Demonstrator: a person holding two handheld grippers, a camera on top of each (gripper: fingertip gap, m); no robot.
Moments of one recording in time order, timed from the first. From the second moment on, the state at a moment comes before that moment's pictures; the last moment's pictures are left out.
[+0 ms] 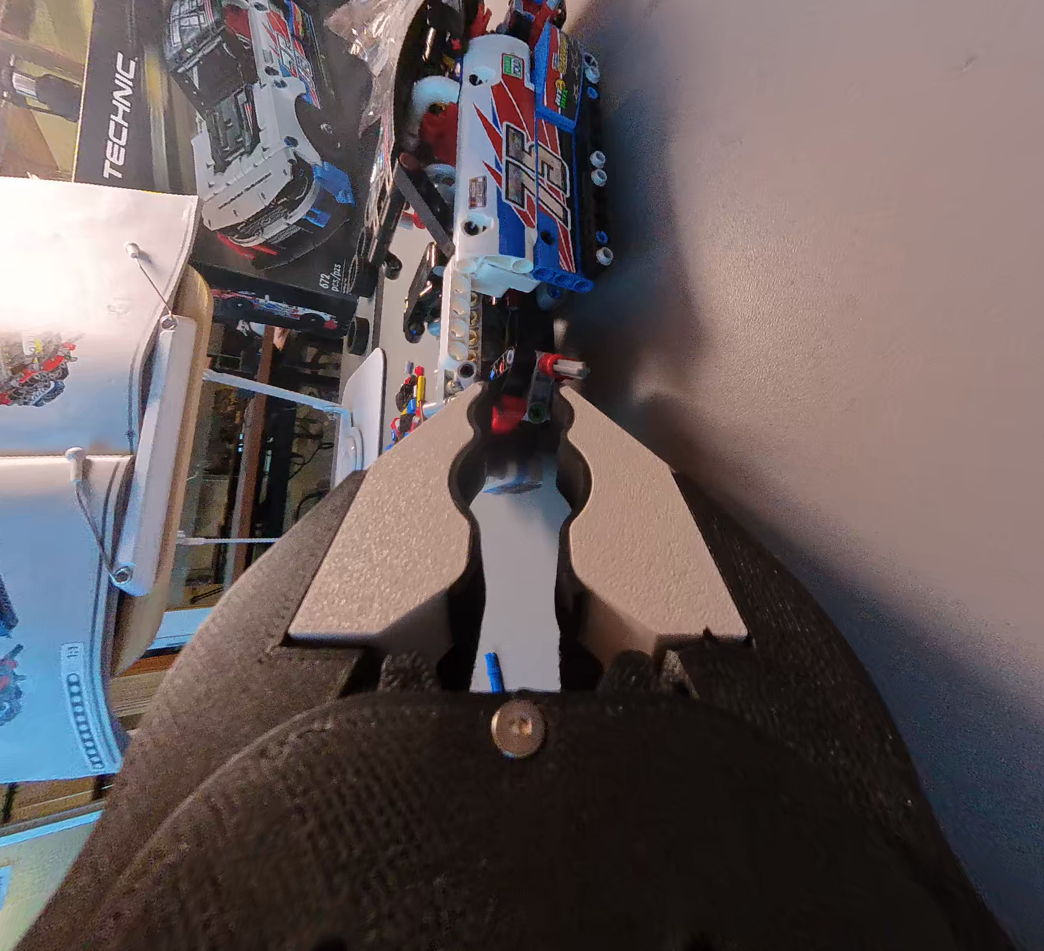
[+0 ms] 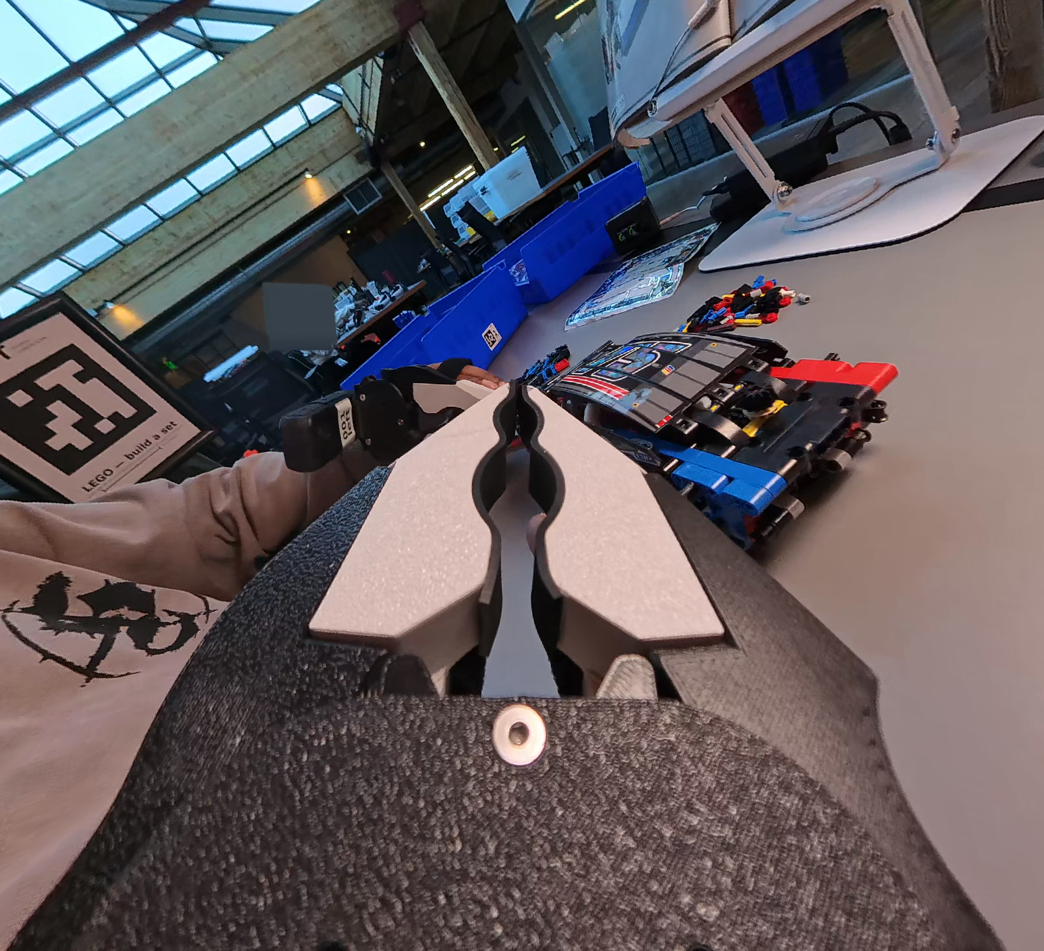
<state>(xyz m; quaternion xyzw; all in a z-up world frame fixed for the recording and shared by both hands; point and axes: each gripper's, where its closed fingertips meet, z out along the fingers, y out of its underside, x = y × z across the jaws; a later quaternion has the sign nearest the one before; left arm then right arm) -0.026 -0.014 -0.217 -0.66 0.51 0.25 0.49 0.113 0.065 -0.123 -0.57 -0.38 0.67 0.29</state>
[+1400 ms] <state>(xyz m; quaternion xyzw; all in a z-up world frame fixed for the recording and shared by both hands) -0.066 0.003 -0.154 -0.77 0.12 -0.28 0.56 0.086 0.062 -0.137 -0.56 -0.47 0.60 0.34</state>
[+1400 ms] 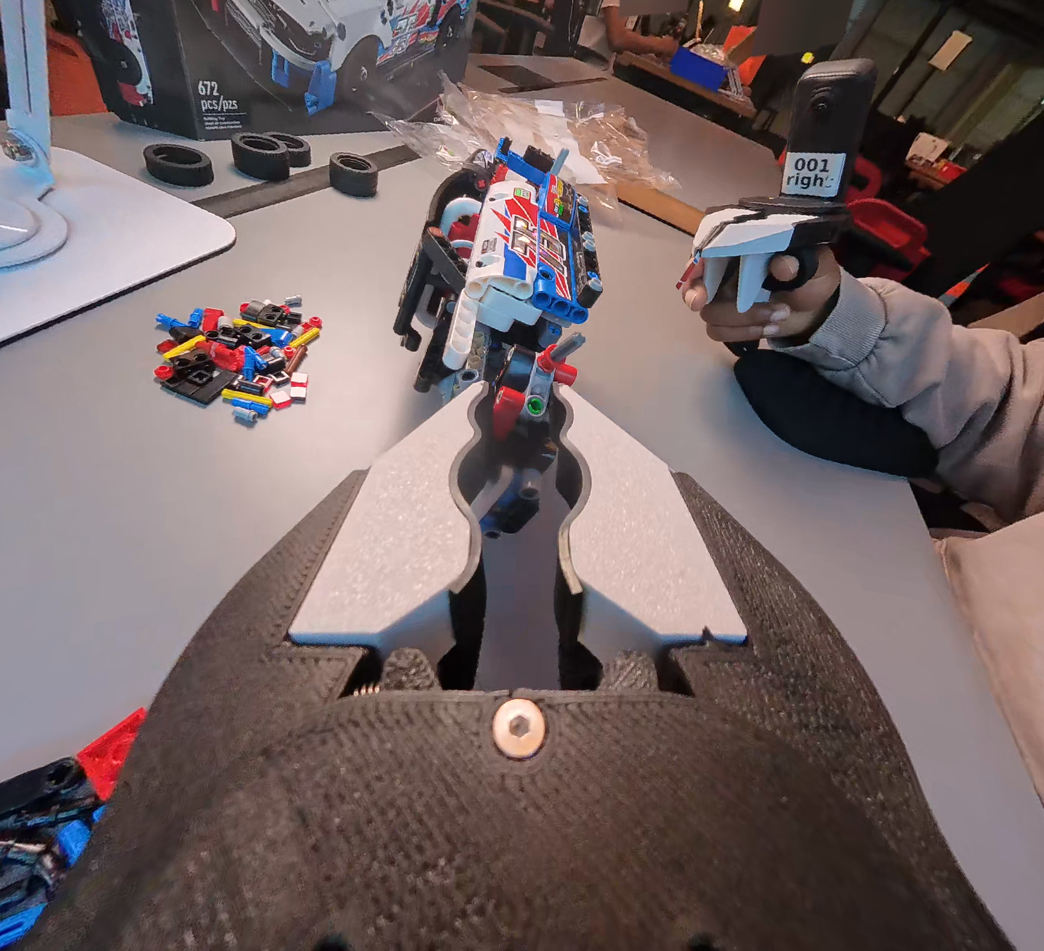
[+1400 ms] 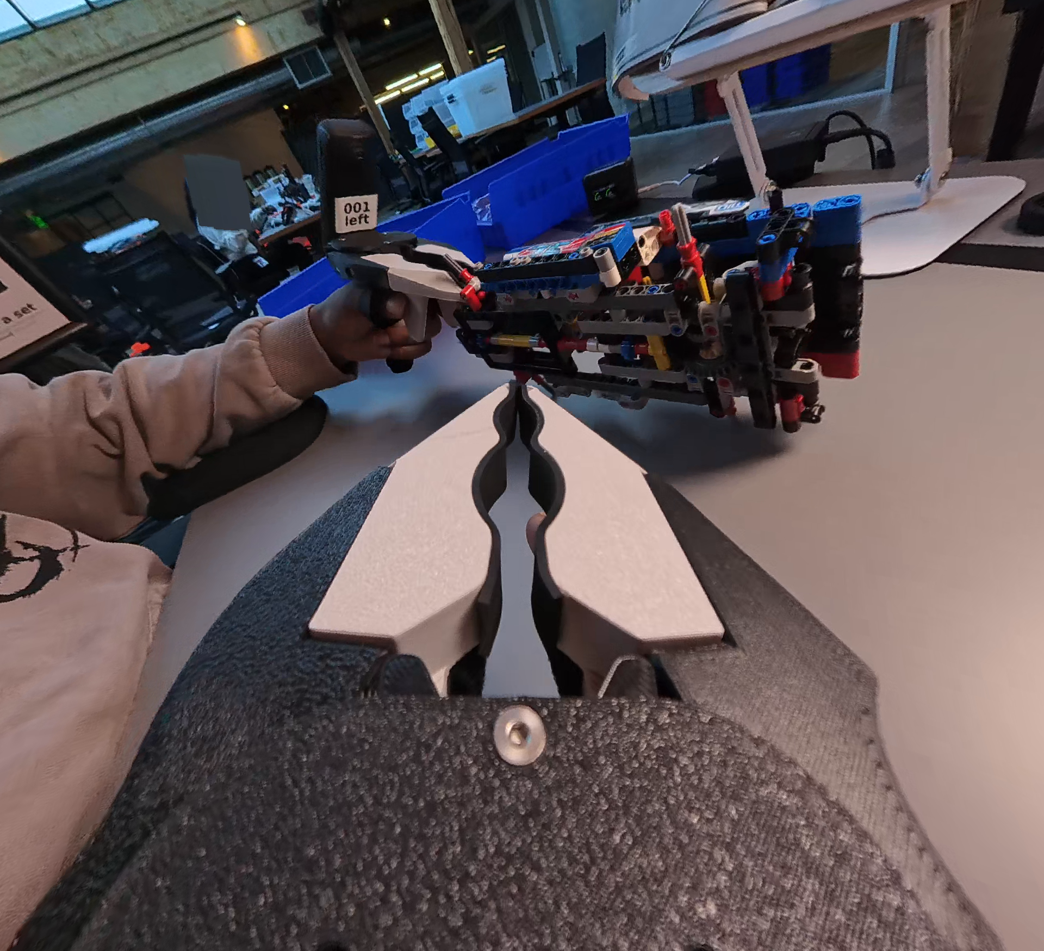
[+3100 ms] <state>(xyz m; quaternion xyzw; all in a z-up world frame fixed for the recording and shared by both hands) -0.060 0.000 -0.143 -0.72 0.17 -0.28 0.61 0.030 0.218 -0.138 -0.58 -0.37 0.57 0.46</state>
